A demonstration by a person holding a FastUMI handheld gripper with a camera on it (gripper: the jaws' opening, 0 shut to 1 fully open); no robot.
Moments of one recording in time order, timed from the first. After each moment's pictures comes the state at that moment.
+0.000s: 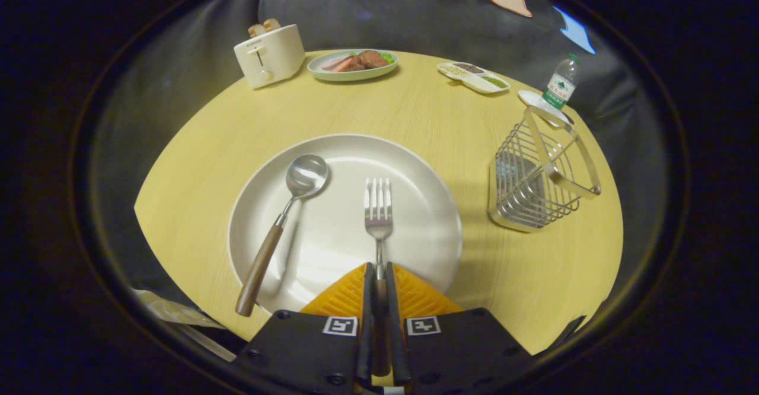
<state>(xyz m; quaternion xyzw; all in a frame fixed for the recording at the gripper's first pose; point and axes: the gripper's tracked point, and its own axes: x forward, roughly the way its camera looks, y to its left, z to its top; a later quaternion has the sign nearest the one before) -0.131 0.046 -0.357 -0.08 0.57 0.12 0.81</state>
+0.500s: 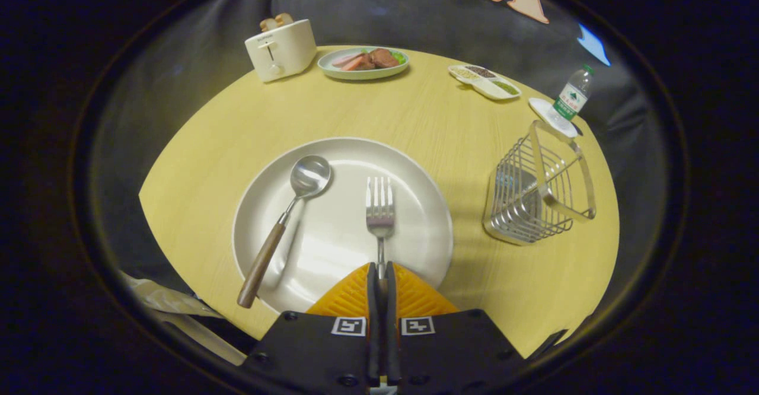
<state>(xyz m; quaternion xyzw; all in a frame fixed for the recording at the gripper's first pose) -0.118 0.040 -0.339 -0.11 0.58 0.16 0.80</state>
